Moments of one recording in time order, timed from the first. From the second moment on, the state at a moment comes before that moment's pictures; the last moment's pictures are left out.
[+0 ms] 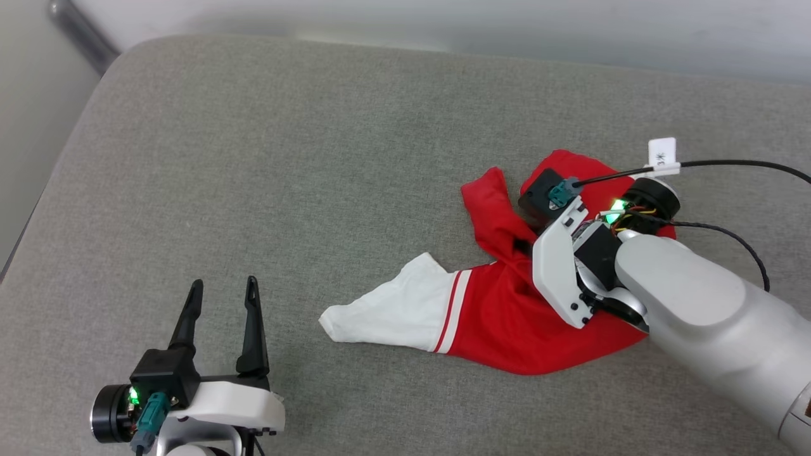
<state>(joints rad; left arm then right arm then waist) -0.04 0.05 -0.01 0.07 -0.12 0.03 -0.26 -1.02 -0.36 1.27 0.74 0.80 0.13 0.25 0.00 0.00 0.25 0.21</state>
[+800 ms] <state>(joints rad) 0.03 0.05 0.03 0.06 -0.09 0.00 -0.26 -0.95 -0.62 0.93 0.65 0.73 0.13 -0.09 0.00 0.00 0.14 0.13</state>
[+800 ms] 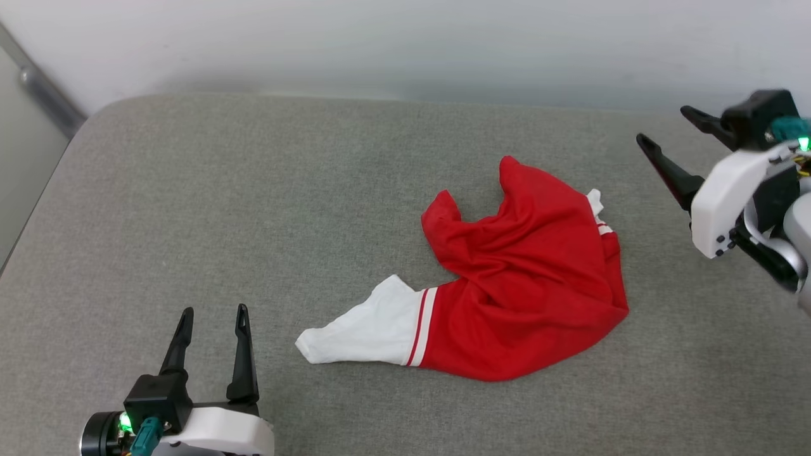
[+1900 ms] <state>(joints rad) -0.09 0.05 -0.04 0.04 -0.13 0.04 -0.26 -1.09 -0.64 1.21 0.66 0.98 0.13 0.50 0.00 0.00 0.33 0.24</state>
